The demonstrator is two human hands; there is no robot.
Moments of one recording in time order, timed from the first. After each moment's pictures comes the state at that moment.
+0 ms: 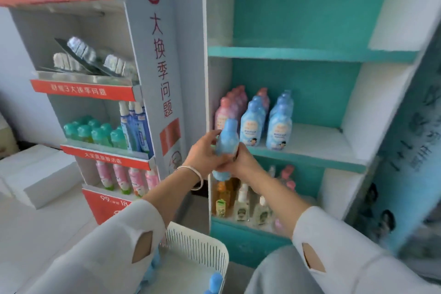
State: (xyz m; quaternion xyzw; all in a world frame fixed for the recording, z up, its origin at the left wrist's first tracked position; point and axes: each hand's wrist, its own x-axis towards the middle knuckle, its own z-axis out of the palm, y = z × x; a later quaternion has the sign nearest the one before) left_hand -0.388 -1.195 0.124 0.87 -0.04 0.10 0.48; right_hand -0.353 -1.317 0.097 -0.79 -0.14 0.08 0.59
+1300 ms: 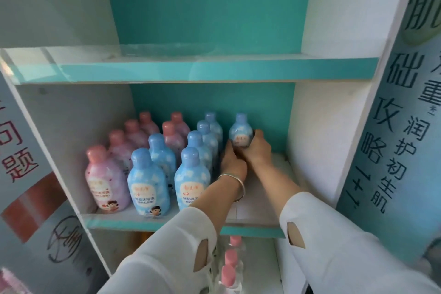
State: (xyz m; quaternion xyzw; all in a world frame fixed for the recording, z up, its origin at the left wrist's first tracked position) left_hand -0.132 -1.457 0.085 0.82 0.05 0.09 0.56; right_hand -0.122 -1.517 0.111 -0.86 0.12 -0.16 0.46
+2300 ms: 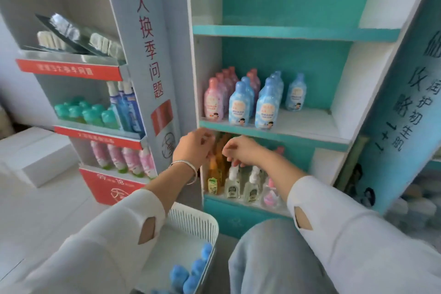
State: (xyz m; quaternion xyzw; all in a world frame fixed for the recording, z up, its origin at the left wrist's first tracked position) left_hand -0.403 -1.213 0.098 0.90 0.06 0.16 0.41; right_hand -0.354 -1.358 0.098 -0.91 -0.15 0.16 0.35
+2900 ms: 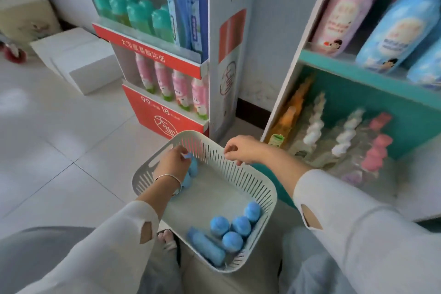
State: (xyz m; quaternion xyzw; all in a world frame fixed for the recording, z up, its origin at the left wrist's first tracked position) left_hand -0.417 -1.020 -0.138 0.88 0.32 -0.02 0.34; right_hand -0.312 -1.186 -0.083 -0.88 -0.28 0.33 0.17
